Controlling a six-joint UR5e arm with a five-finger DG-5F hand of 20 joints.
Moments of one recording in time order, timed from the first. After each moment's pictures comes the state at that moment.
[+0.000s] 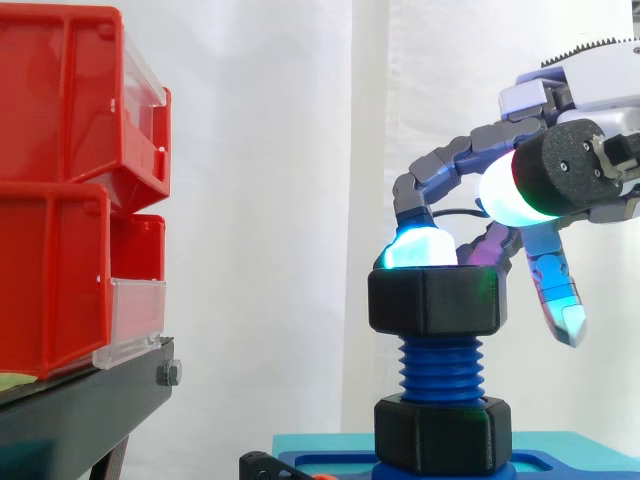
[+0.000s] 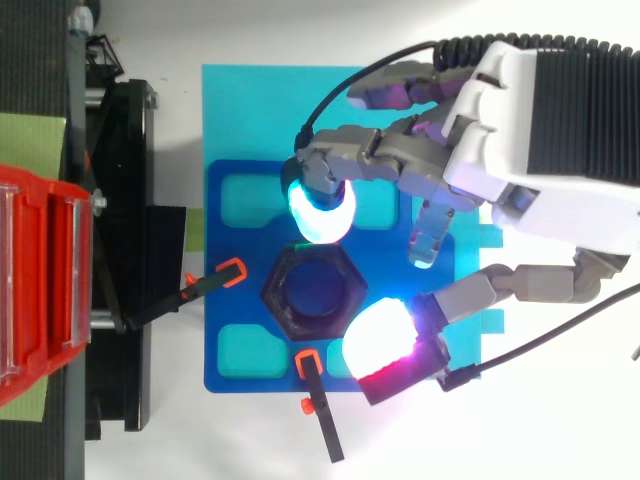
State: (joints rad) arm 0.17 -2.11 -1.25 -3.00 -1.28 -1.06
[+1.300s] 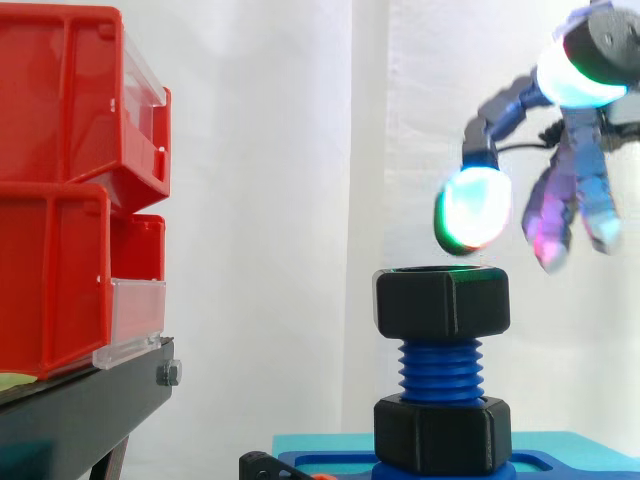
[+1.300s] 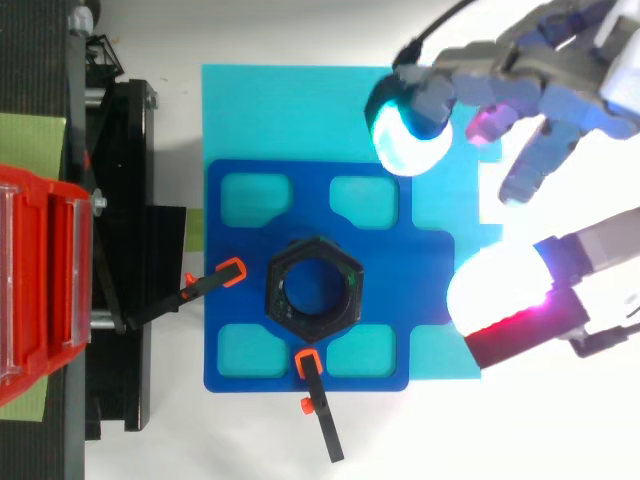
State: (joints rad) arm 0.14 -2.00 -1.23 -3.19 -1.28 -1.09
